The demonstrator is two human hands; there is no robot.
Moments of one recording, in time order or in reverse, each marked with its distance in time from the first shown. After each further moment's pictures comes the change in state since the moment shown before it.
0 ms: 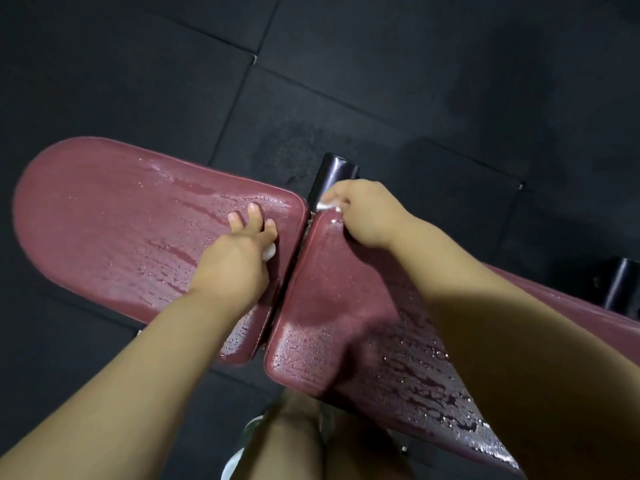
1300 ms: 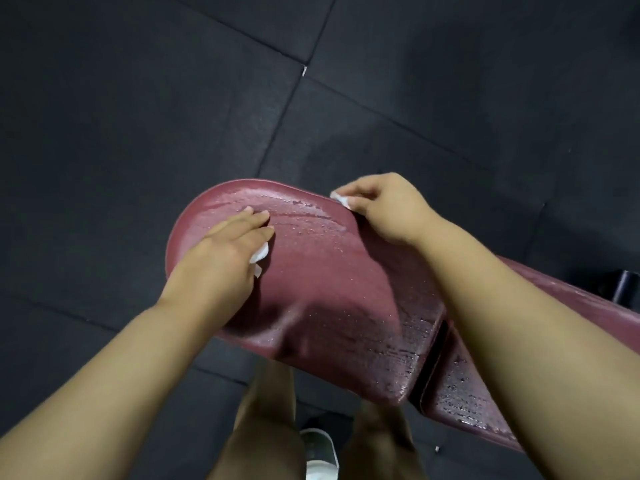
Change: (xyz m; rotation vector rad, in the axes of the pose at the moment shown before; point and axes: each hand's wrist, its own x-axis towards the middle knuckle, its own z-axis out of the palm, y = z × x) left_hand 0.034 -0.253 -0.045 -0.303 0.319 0.280; right_hand 0.107 -0.182 0.063 0.201 0.046 0.152
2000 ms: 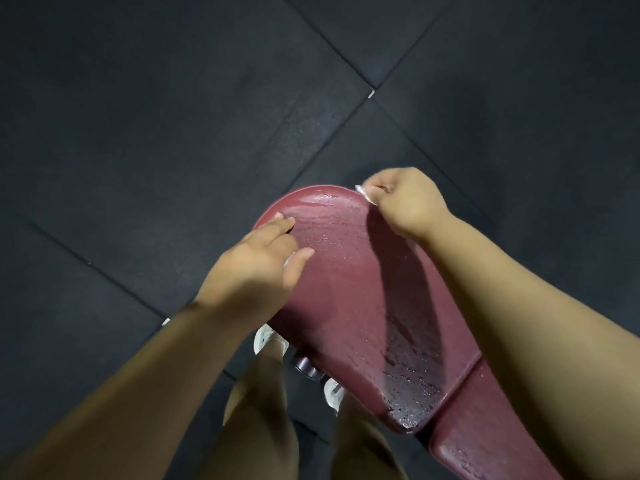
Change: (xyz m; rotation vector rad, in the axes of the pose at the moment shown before) left_hand -0.040 -0.042 -0.004 -0.169 0.211 -0.181; right_hand 0.048 -0.077 0.047 -0.386 0.010 -0.111
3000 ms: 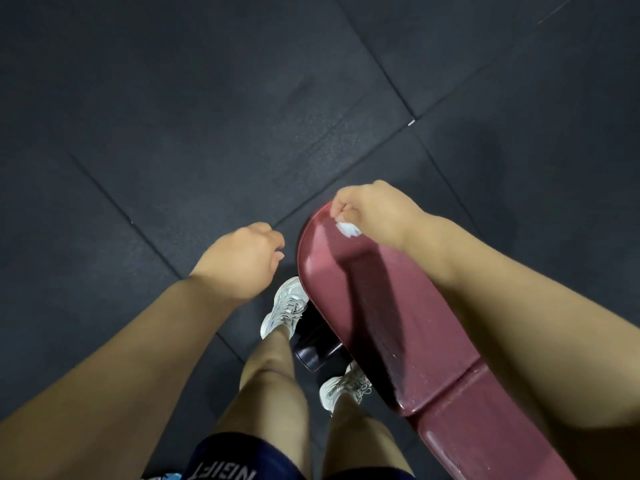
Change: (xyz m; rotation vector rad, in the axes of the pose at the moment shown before) left_hand -0.049 -0.051 -0.059 0.126 -0.236 -0.203; right_hand -0.033 -0.108 0.017 -0.314 -0.374 -0.347
